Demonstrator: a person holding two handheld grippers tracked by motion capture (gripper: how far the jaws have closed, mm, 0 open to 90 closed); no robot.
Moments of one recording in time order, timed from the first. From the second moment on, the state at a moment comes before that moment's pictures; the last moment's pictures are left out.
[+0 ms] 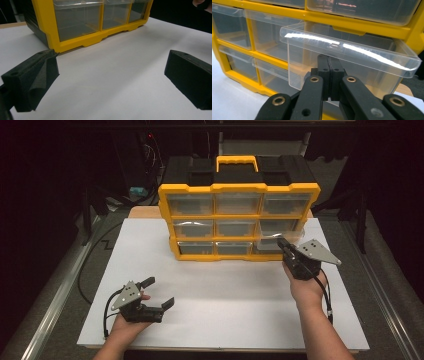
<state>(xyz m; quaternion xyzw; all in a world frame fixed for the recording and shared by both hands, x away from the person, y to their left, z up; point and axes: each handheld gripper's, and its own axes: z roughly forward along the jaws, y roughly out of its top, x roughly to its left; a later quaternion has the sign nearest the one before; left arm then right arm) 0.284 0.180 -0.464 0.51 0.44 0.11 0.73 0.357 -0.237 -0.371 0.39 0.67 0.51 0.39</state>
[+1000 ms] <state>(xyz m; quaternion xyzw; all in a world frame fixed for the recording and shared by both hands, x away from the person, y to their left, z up) 0.286 0.179 -0.464 0.51 0.44 0.11 0.73 0.404 -0.230 -0.365 0.41 0.67 0.48 0.40</state>
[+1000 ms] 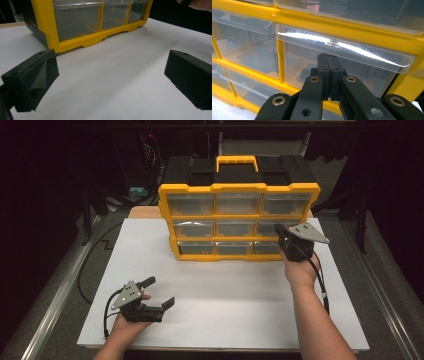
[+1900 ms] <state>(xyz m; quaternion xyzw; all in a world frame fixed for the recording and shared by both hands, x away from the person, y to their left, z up) 0.284 0.179 -0.464 0.51 0.44 0.11 0.73 0.327 -0.238 -0.400 0.40 0.70 0.50 0.32</state>
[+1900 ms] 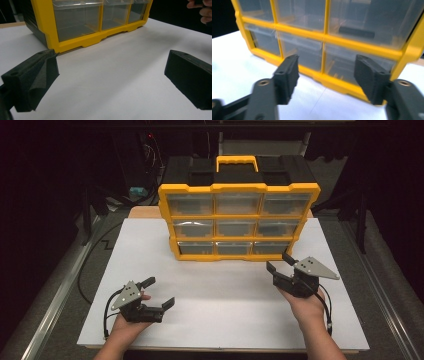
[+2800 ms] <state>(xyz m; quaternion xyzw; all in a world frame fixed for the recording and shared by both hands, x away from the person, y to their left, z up) 0.282 0.182 -0.463 0.51 0.45 0.13 0.72 0.268 -0.271 -0.450 0.40 0.69 0.52 0.31</state>
